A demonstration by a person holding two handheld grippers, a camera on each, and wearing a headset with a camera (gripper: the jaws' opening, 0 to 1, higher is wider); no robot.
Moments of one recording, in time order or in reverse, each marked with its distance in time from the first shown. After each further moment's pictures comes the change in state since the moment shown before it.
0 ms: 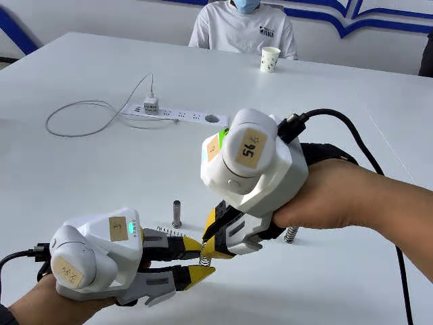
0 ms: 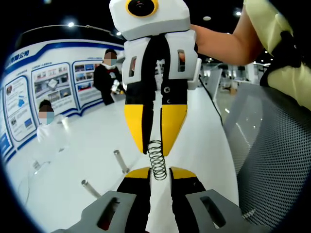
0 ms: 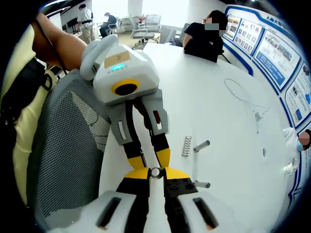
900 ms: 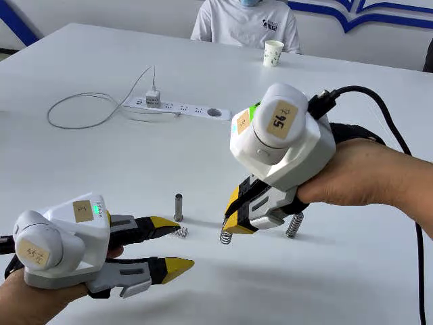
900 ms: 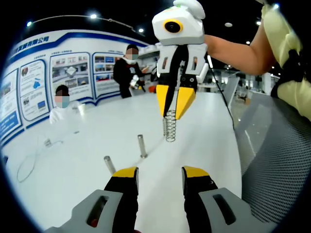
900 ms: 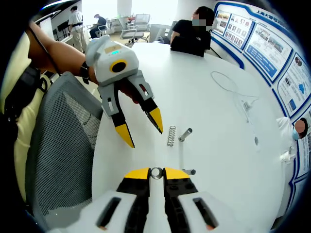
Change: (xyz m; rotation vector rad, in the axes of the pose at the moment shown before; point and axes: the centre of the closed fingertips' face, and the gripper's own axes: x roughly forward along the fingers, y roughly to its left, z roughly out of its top) left arm -0.033 0.029 -0.021 -0.139 0.000 0.126; right arm -0.020 -0.029 -0.021 0.065 0.011 -0.058
